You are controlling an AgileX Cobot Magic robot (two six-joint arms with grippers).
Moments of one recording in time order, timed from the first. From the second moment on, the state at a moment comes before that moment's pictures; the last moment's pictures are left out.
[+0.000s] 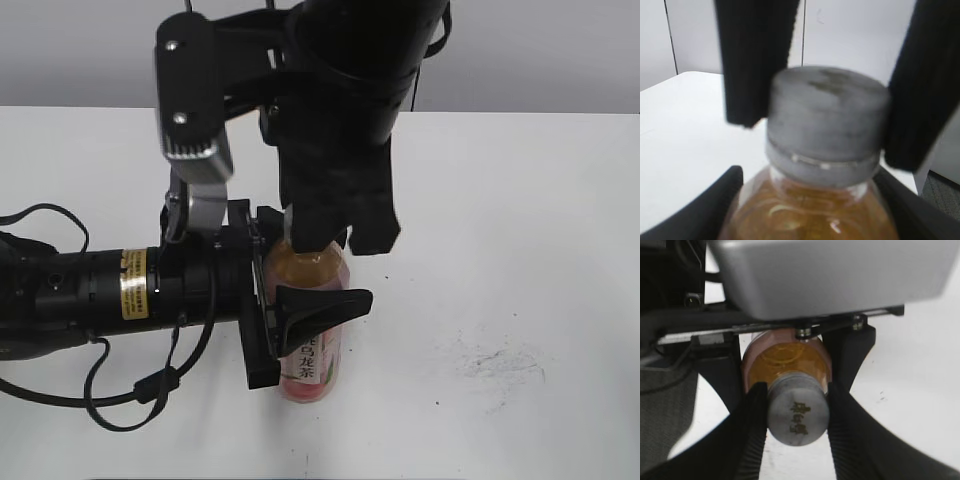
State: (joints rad) left arm -0.50 1.91 -0.62 0.96 -1.22 -0.34; right arm 0.86 1.80 -1.62 0.07 1.22 -1.06
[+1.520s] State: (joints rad) left arm -0.50 1.91 -0.62 0.96 -1.22 -0.35; right arm 0.86 1.78 -1.62 -0.06 1.24 -0.68
